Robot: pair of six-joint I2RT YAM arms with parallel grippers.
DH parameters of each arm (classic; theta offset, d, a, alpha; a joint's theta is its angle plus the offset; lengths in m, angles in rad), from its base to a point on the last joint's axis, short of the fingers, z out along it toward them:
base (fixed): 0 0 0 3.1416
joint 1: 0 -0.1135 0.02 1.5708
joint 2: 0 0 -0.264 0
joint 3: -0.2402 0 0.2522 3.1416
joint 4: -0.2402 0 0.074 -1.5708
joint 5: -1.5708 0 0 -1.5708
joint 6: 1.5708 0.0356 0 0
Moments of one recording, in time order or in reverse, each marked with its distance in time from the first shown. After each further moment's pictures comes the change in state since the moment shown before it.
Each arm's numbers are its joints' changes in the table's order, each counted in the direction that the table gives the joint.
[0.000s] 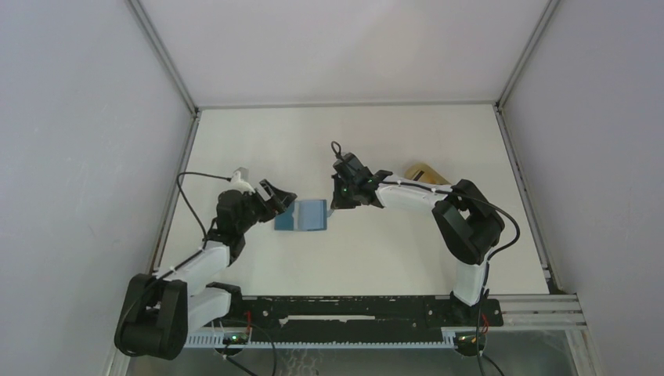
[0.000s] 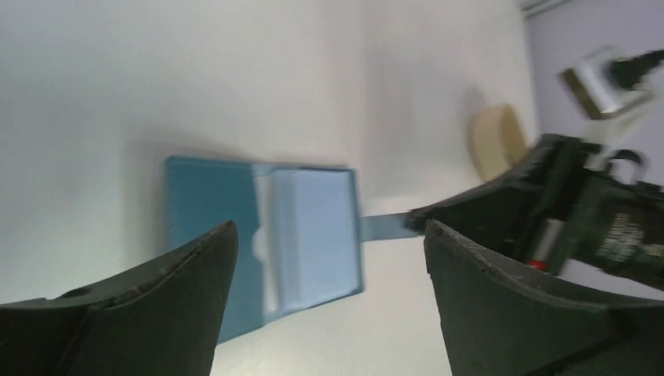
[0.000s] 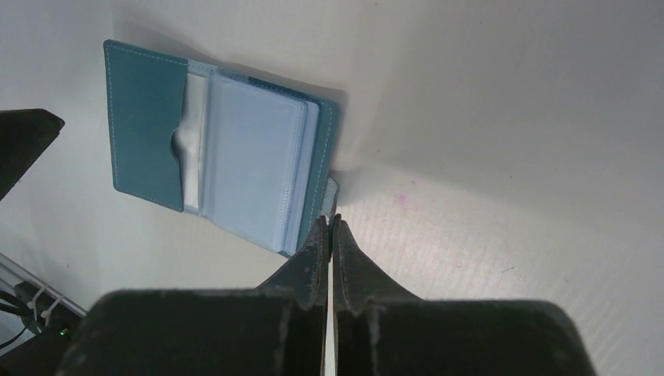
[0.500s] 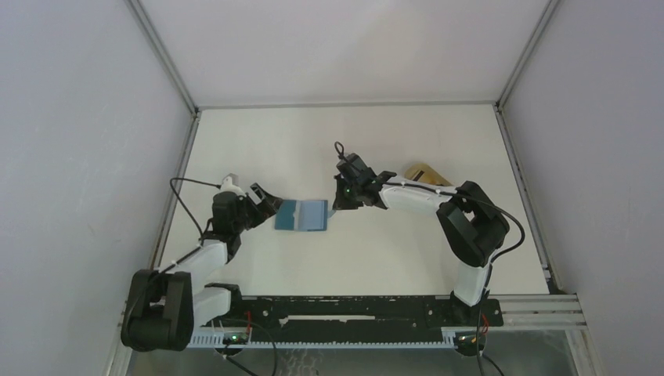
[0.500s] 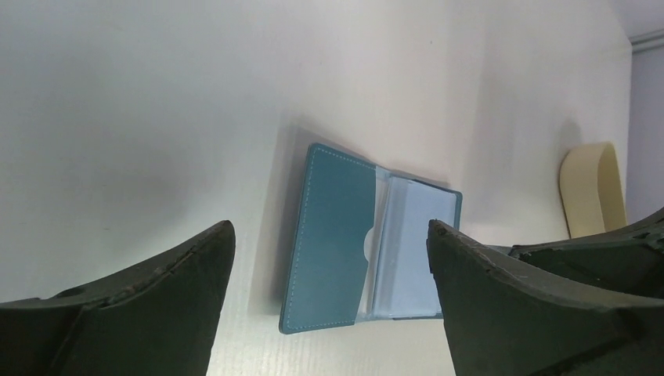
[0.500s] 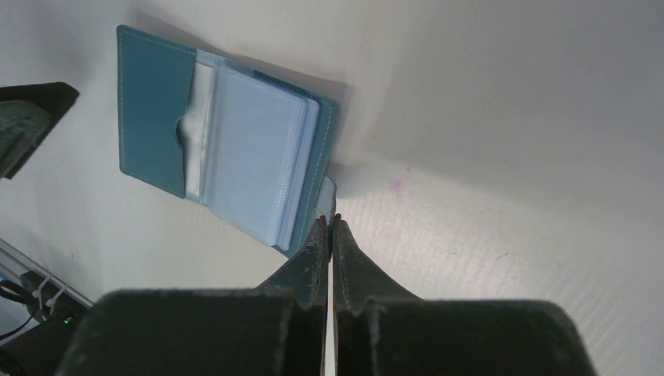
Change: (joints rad) left arm -0.106 -0.013 0.008 -0.186 0.145 0.085; right arm 0.010 -0.028 0.032 0.011 0.022 -0.001
